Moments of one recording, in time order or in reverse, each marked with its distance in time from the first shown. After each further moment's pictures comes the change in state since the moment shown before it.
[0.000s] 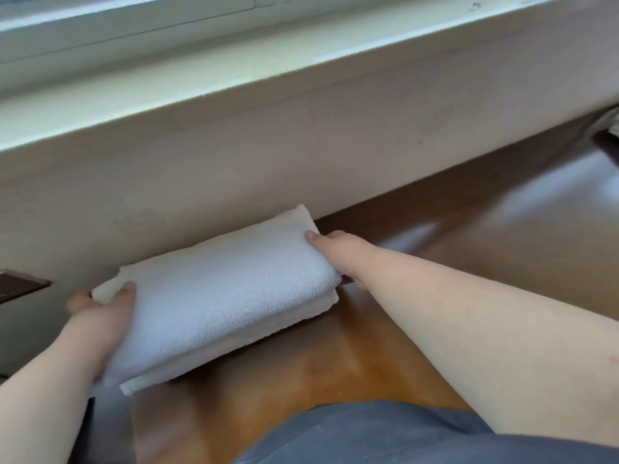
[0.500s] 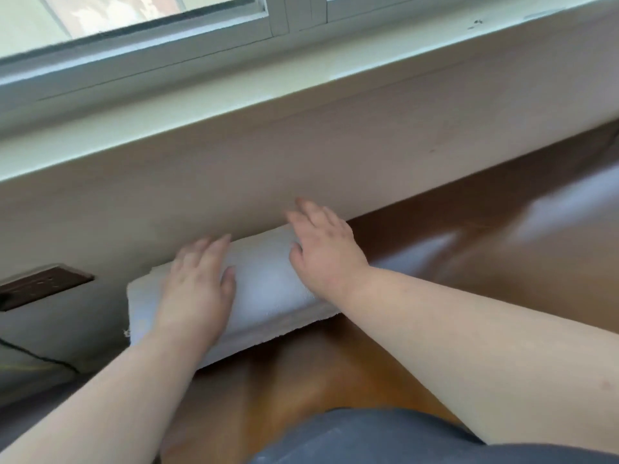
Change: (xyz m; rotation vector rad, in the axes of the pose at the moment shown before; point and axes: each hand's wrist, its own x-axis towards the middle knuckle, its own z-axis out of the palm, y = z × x) left_hand -0.096 0.038 0.039 0.606 0.170 1.119; right_hand -0.036 -0.021 0.038 -0.642 0.514 -0.911
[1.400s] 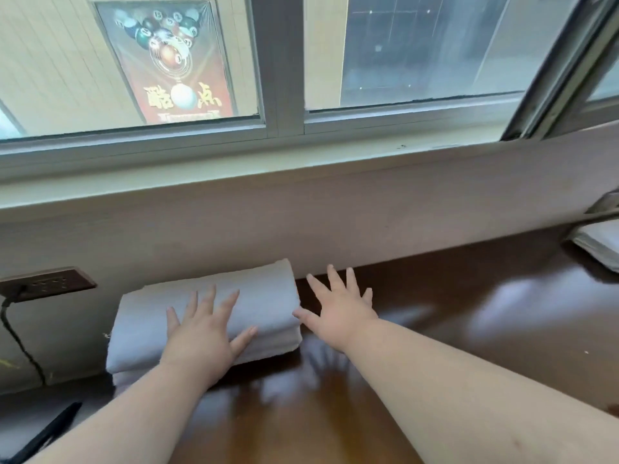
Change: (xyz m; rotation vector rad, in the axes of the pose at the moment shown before) left_hand -0.058 0.088 -0.015 0.229 -0.345 -0.194; right_hand -0.065 0.065 -0.081 -0.181 -0.467 0.171
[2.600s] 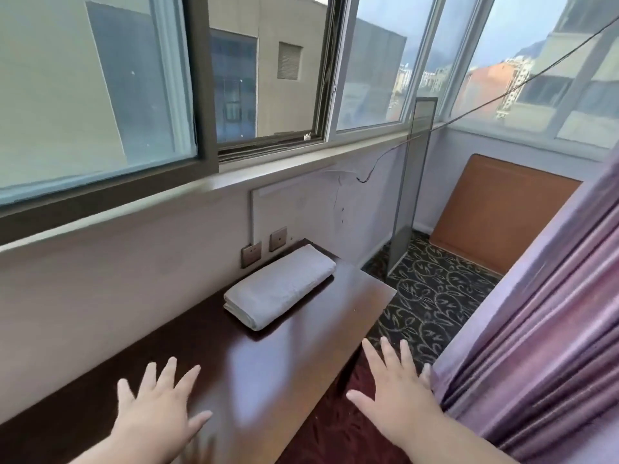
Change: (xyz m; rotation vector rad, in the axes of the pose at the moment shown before) left_hand 0.022 0.789 -0.054 0.175 0.018 0.570; right_hand -0.335 0.782 -0.161 -0.101 0.181 0.819
